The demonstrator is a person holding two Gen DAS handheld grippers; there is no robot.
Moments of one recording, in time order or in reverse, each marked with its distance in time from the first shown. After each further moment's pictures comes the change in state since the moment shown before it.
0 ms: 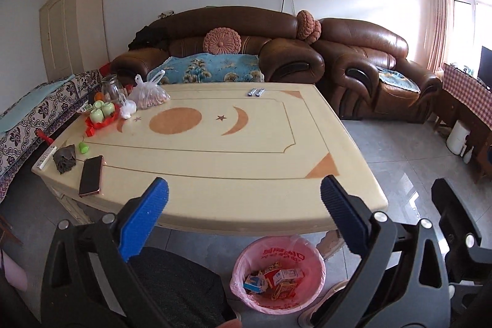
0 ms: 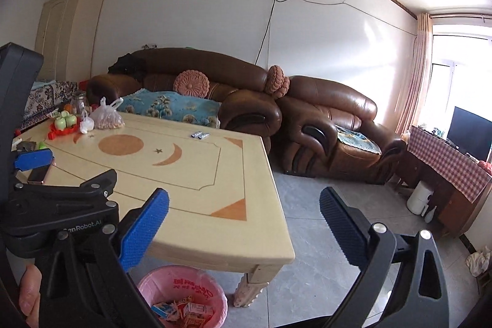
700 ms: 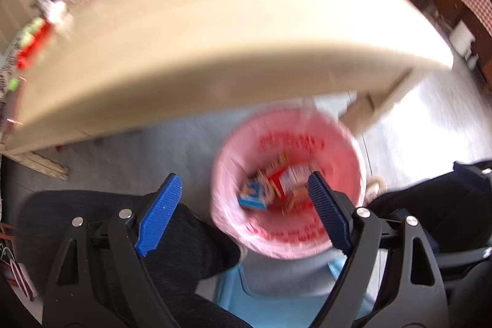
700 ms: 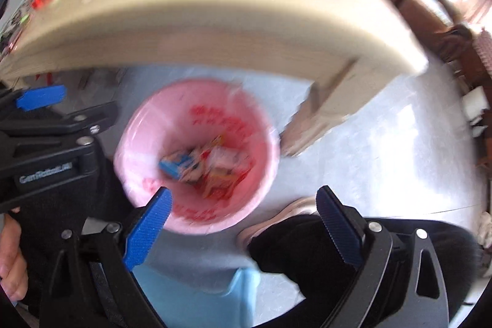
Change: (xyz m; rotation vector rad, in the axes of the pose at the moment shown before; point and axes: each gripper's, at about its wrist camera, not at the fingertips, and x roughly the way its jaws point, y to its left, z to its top) left arm 0.202 -0.023 -0.158 0.158 0.536 -0.062; right arm 0.196 0.024 -0.223 -0.046 0.750 0.110
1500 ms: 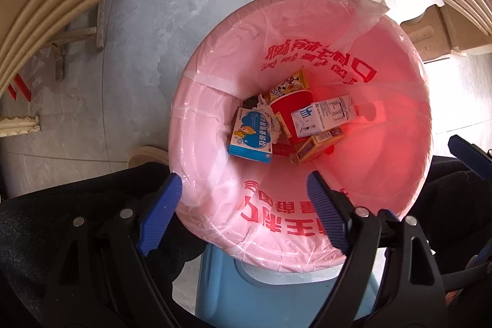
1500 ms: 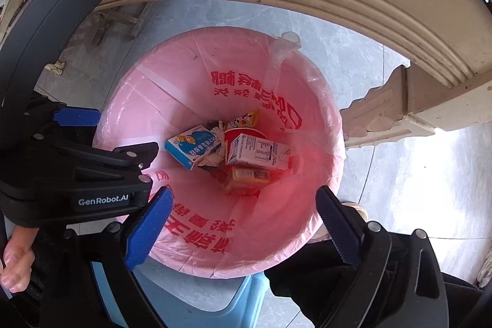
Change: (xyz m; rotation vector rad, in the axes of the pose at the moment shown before) left arm 0.188 -0.001 -0.024 -0.005 0.524 -0.033; right arm 0.163 0.043 0.003 -0.148 0.316 0.238
